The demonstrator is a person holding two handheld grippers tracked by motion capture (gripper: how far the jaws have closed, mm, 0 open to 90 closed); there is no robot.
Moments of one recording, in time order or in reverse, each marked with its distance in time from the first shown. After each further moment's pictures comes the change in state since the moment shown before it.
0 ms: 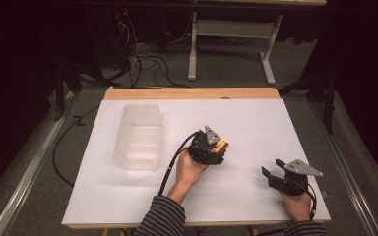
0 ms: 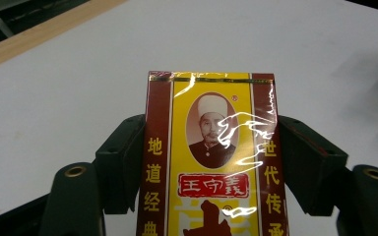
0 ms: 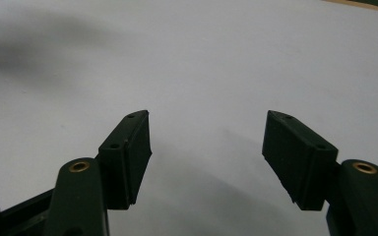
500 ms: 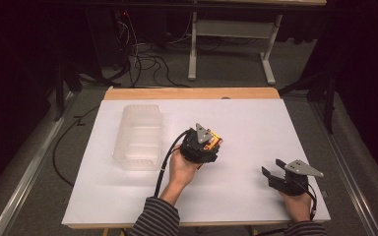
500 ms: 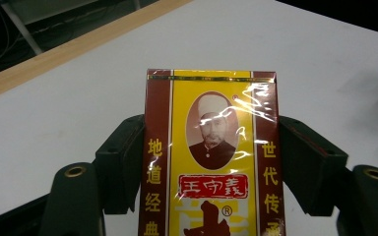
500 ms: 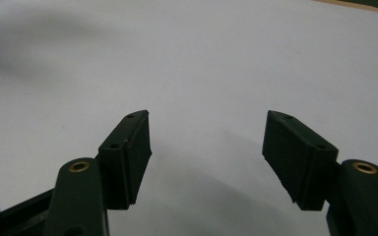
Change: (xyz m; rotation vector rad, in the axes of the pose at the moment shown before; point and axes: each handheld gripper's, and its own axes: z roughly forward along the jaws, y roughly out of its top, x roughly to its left) left arm 0.010 -0.001 -0.024 -0.048 0.039 -0.018; right arm 0.000 0.000 0.000 -0.004 0.001 0.001
